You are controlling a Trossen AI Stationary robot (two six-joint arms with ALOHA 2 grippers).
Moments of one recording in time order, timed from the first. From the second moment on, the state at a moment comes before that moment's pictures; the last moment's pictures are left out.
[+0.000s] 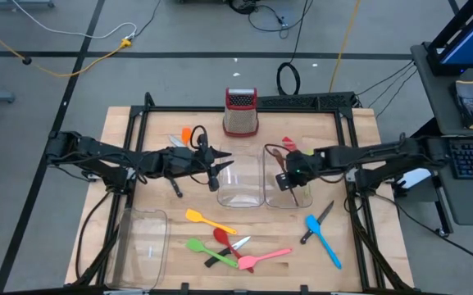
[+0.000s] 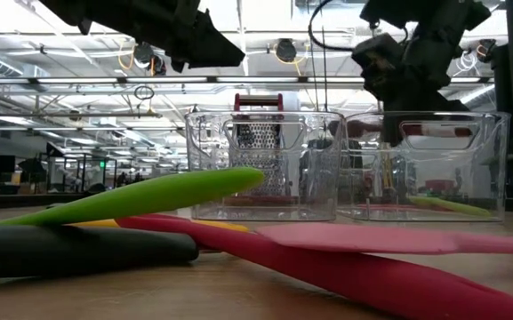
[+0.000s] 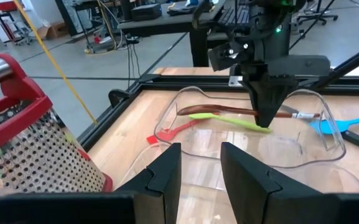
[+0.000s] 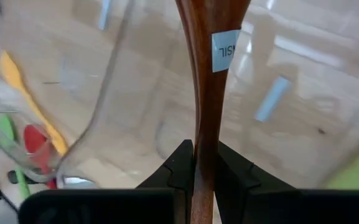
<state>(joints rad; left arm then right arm) -0.04 1.34 0.74 0.38 -0.33 0.05 -0.01 1.26 0.82 -0.62 -0.05 1.19</state>
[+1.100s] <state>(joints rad) -0.04 1.34 0.74 0.37 -0.26 0.05 -0.07 1.39 0.82 -0.56 -0.22 1.22</state>
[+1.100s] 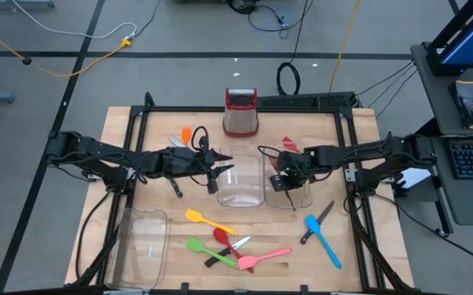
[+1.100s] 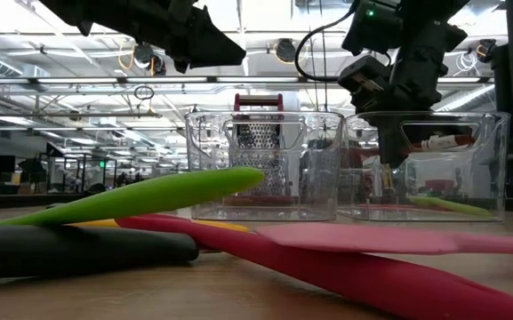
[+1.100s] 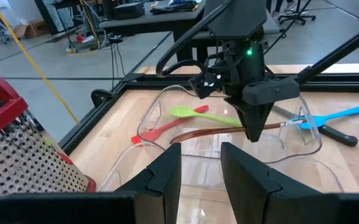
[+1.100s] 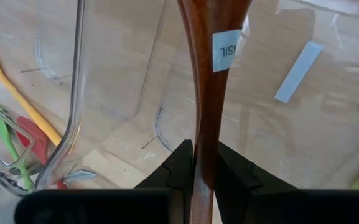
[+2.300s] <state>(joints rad) -0.04 1.34 0.74 0.37 -0.26 0.04 -0.07 1.39 0.76 -0.49 -0.19 1.23</state>
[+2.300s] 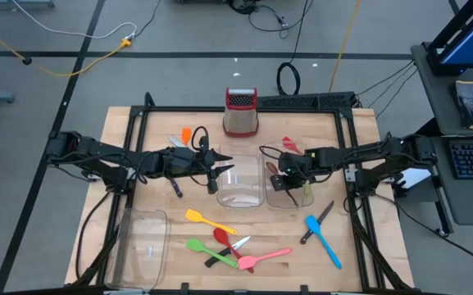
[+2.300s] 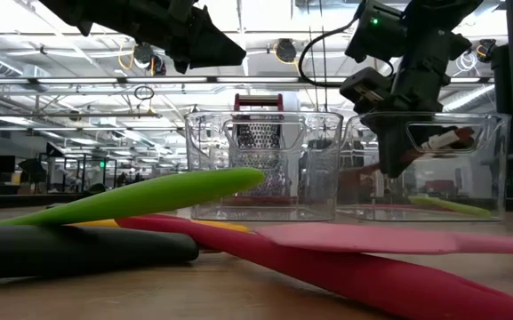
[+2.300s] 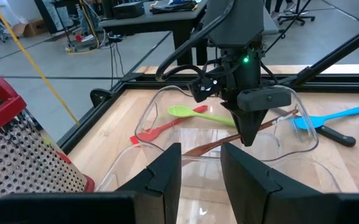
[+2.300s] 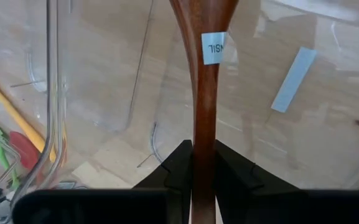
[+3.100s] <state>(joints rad) -0.04 1.34 0.74 0.34 -0.26 0.03 -0.08 1.38 0.76 -0.44 -0.19 1.21</state>
